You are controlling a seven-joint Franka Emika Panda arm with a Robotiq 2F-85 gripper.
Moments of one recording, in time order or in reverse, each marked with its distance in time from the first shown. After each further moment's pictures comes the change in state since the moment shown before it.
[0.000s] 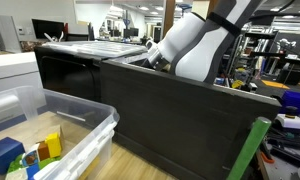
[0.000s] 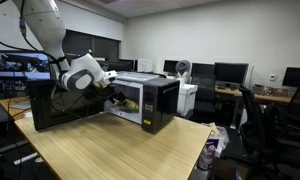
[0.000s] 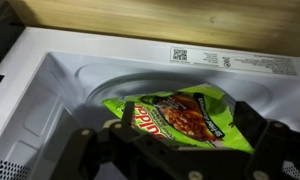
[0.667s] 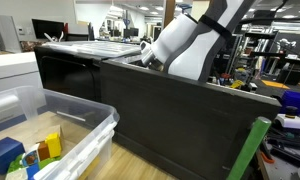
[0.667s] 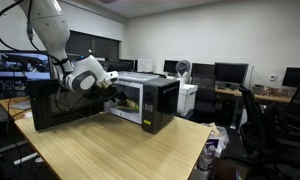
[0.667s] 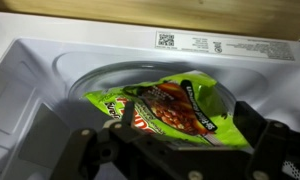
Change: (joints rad) arm -0.041 0.048 0.053 0.065 -0.032 0.000 0.038
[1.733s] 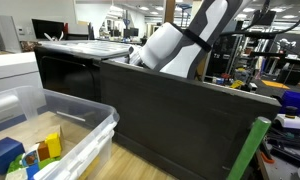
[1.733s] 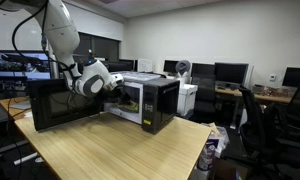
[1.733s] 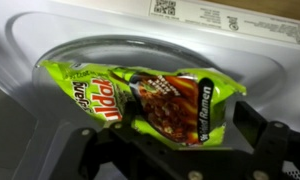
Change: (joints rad) arm -0.048 0.124 0.039 0.148 -0.117 0.003 0.000
